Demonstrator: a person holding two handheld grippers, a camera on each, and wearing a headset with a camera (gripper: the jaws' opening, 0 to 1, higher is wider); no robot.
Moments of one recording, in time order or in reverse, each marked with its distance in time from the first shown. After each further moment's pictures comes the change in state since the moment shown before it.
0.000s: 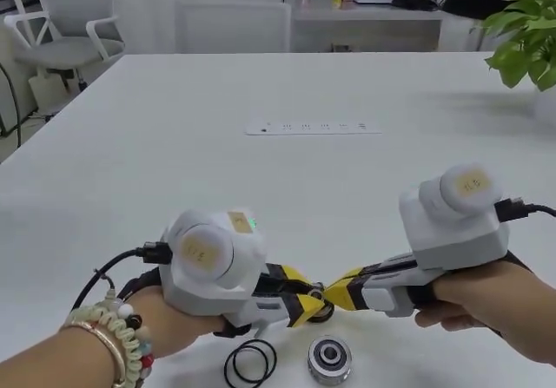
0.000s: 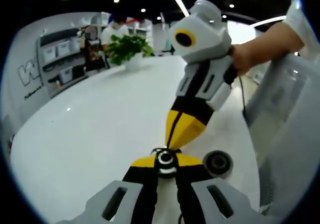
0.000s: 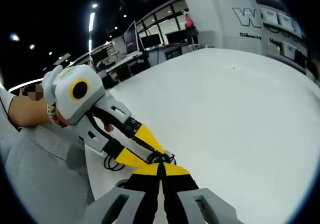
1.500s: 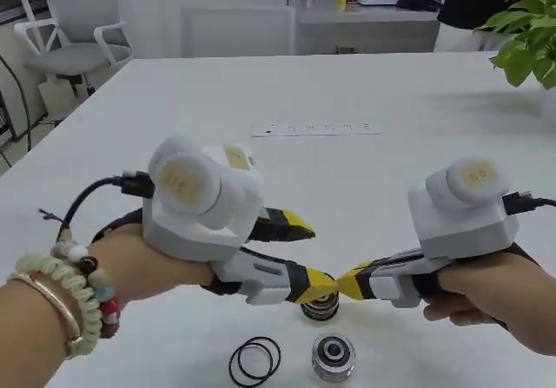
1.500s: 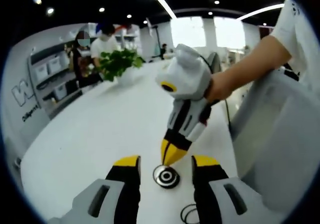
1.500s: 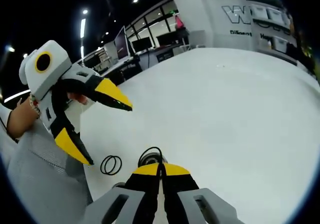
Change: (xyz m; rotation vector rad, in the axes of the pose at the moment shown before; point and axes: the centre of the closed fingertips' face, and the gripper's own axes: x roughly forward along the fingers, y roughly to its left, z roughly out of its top) left arm -0.049 -0.009 0.067 0.121 -0.015 -0.045; right arm -0.006 -0.012 0.004 0.062 -0.025 -0.044
